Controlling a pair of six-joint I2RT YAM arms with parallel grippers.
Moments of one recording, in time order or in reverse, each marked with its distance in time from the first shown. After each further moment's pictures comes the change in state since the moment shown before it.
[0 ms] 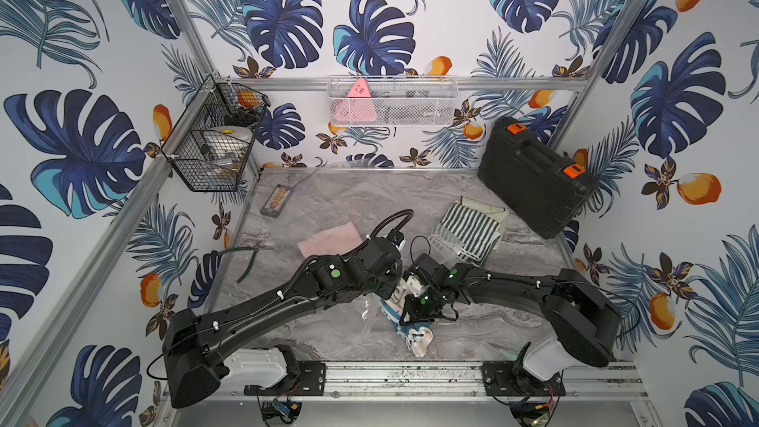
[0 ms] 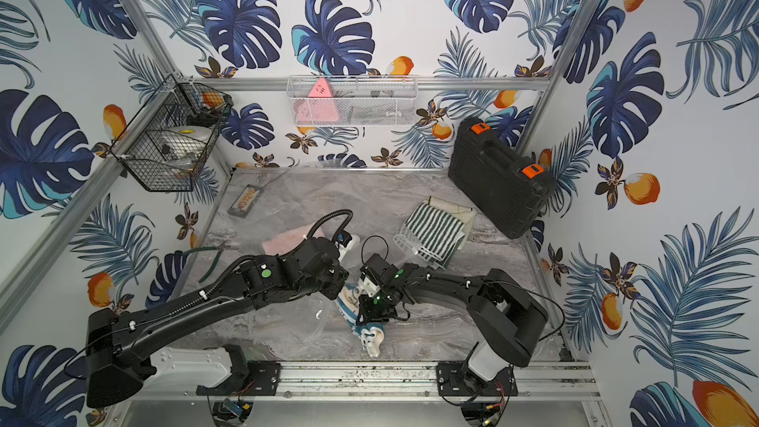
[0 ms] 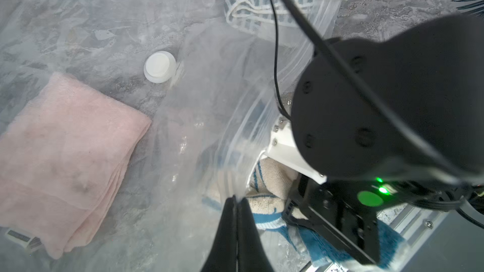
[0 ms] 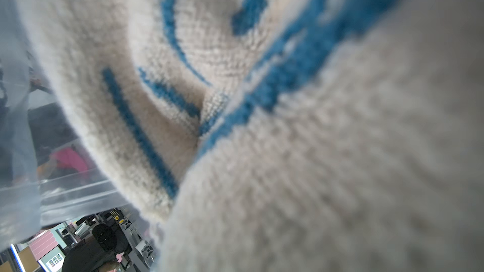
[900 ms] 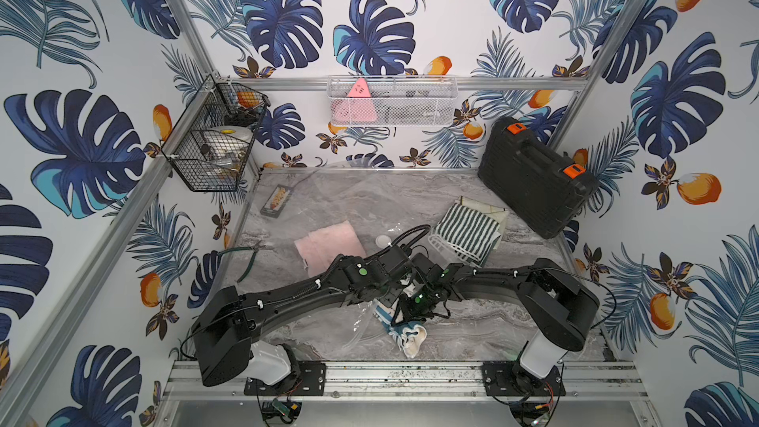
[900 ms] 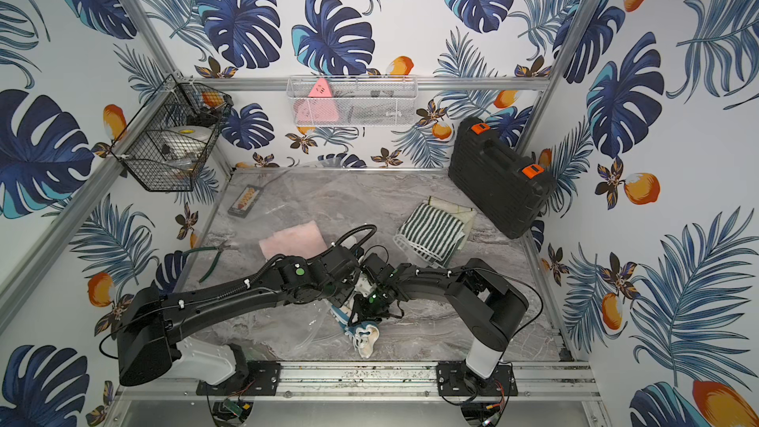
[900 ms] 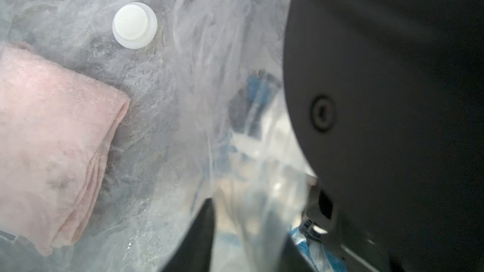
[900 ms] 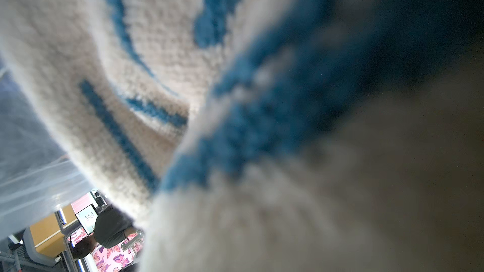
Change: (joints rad) left arm -0.008 0.191 -0.027 -0.021 -0.042 0.073; right arm -0.020 0.095 -0.011 0.125 -0.129 -0.040
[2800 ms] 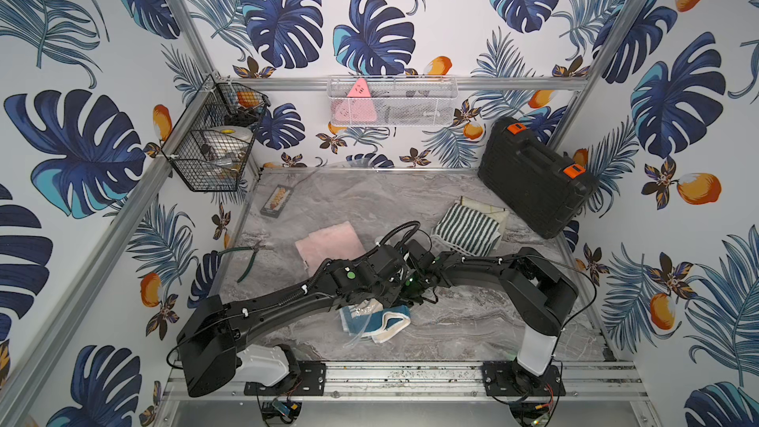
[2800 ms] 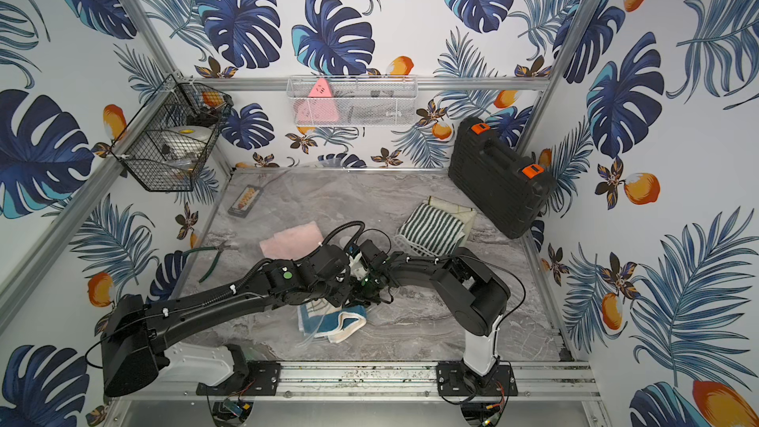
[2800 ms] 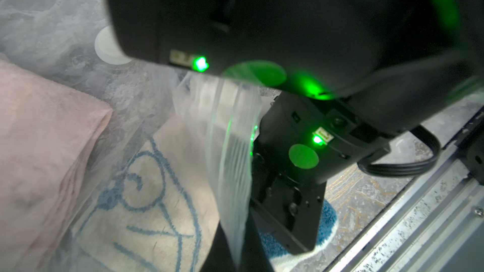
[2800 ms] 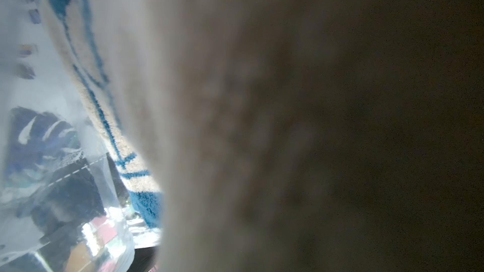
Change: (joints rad) left arm 0.024 -0.078 -0.075 0.114 0.088 -0.016; right arm -0.044 0.143 0.182 0.051 -0.011 0.133
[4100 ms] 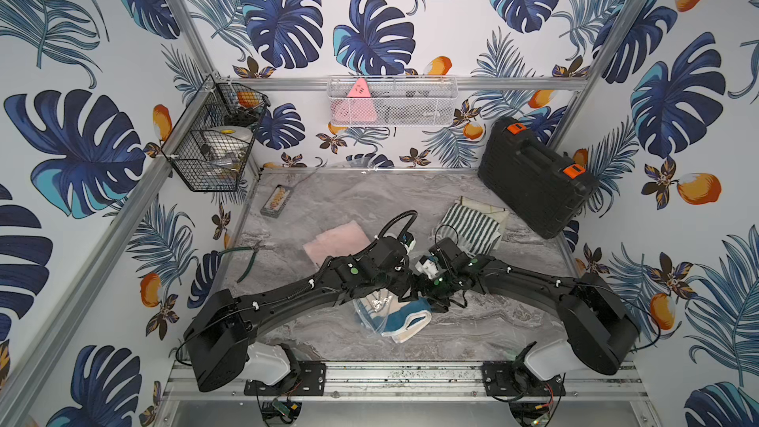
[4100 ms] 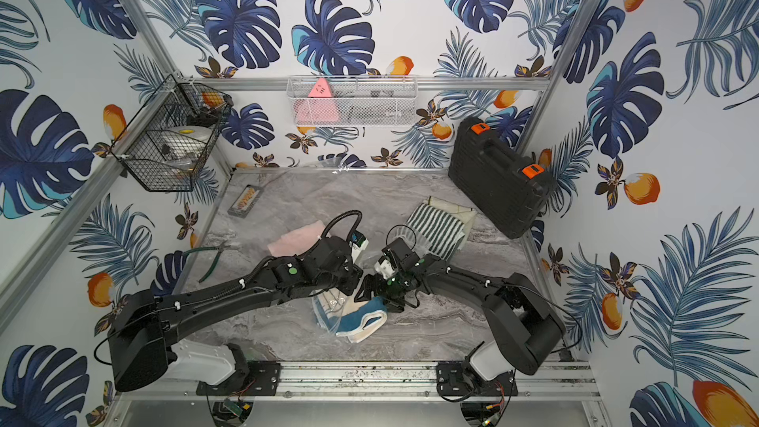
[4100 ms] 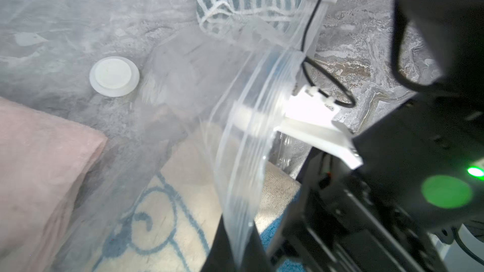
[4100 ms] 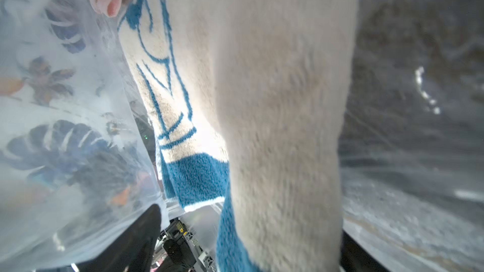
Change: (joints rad) left arm 0.048 0.050 -0.005 0.236 0.083 -0.035; right arm -0.129 -0.406 -0.261 -0.111 0.019 0.088
